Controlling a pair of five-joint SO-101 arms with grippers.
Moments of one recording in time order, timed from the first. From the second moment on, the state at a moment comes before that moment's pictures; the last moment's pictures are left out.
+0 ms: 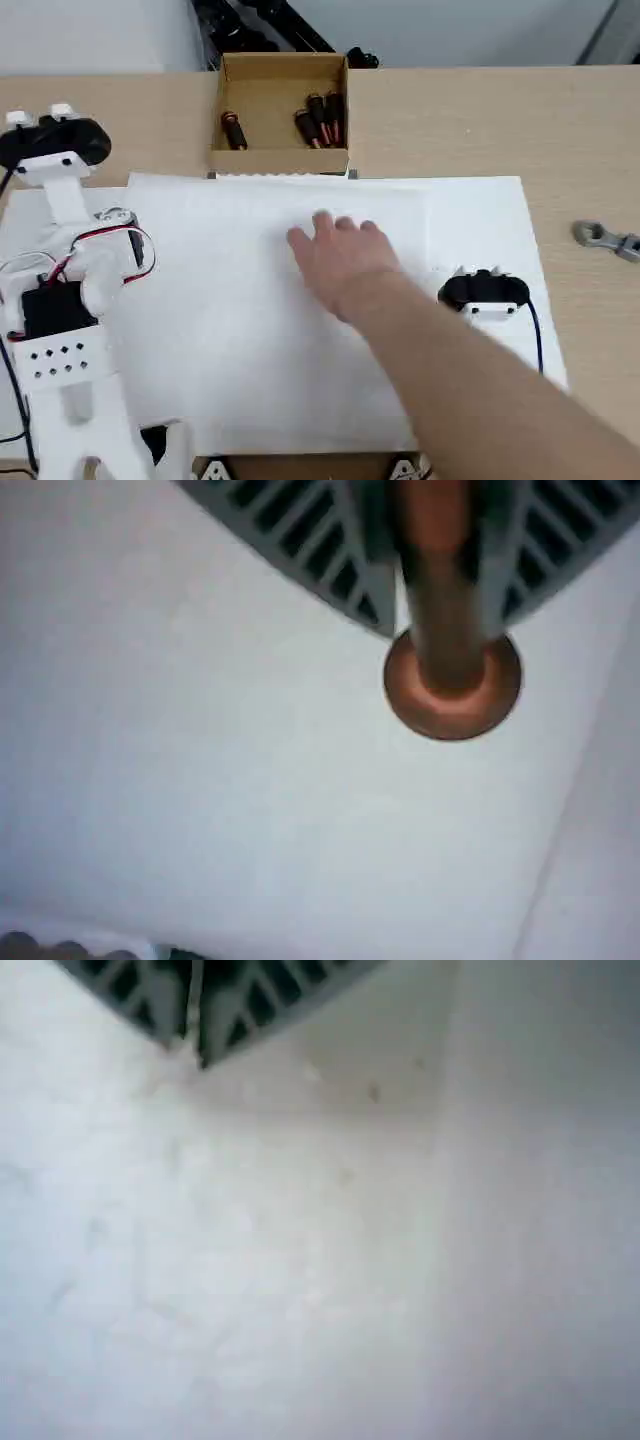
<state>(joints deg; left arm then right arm) -16.9 -42.9 32.1 69.5 4.0 12.0 -103.7 89.7 77.7 10.8</state>
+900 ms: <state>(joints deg) -17.0 -42.9 32.4 73.8 1.9 12.0 -103.7 89.7 77.7 10.8</state>
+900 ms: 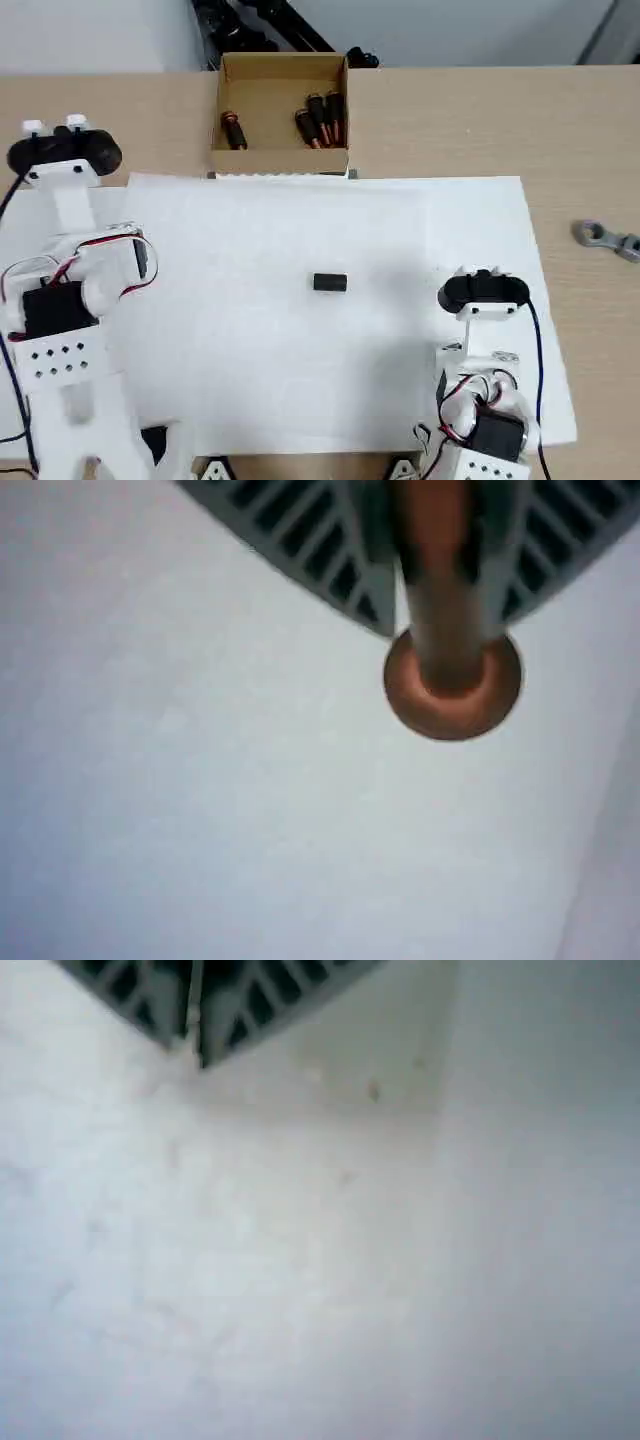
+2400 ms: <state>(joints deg) -17.0 -42.9 24.2 84.0 1.9 9.1 -103.6 90.1 50.5 21.9</state>
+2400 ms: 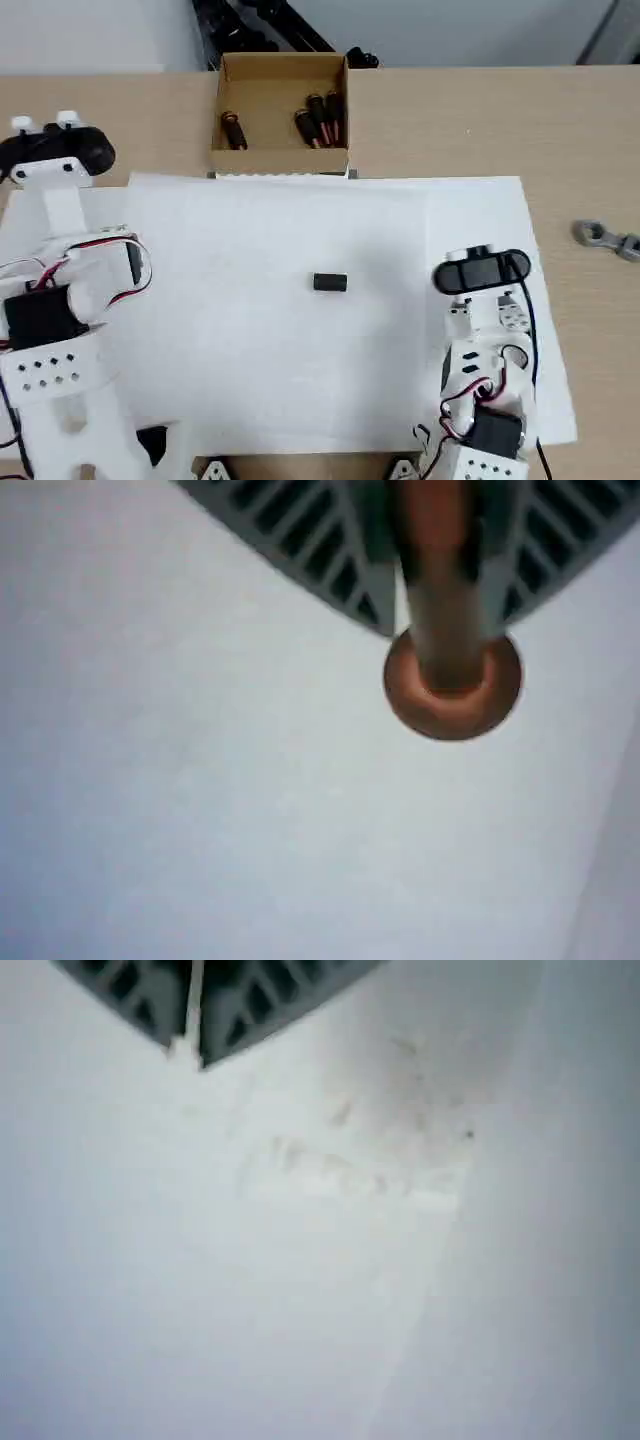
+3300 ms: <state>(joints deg) -17.0 -53.7 26.2 84.0 1.9 -22.4 -2.0 2.2 79.0 44.1</state>
